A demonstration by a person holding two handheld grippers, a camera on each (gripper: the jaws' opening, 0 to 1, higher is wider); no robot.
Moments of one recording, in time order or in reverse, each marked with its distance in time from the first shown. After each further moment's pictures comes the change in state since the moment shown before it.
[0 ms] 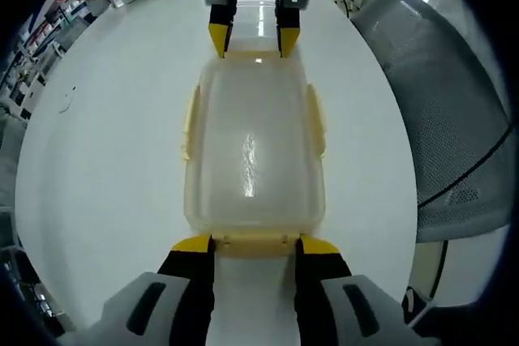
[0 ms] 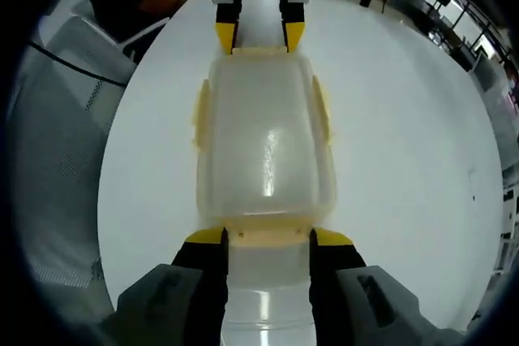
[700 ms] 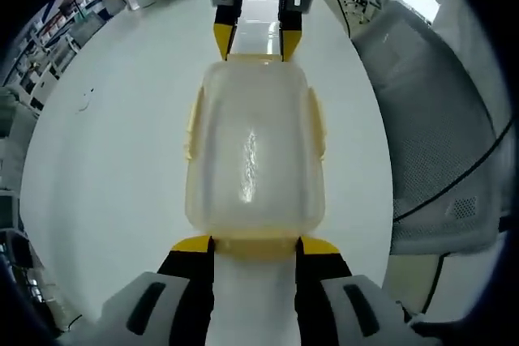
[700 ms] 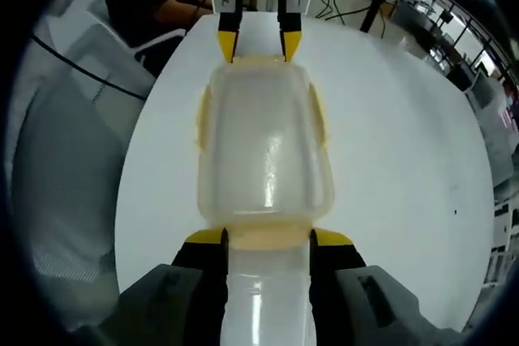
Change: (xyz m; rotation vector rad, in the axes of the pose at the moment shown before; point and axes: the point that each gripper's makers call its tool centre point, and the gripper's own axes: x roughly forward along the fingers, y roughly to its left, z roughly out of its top) left arm -0.043 -0.012 0.019 -0.076 -0.055 0.022; right arm -0.050 0.002 0.011 -0.051 -0.066 -0.006
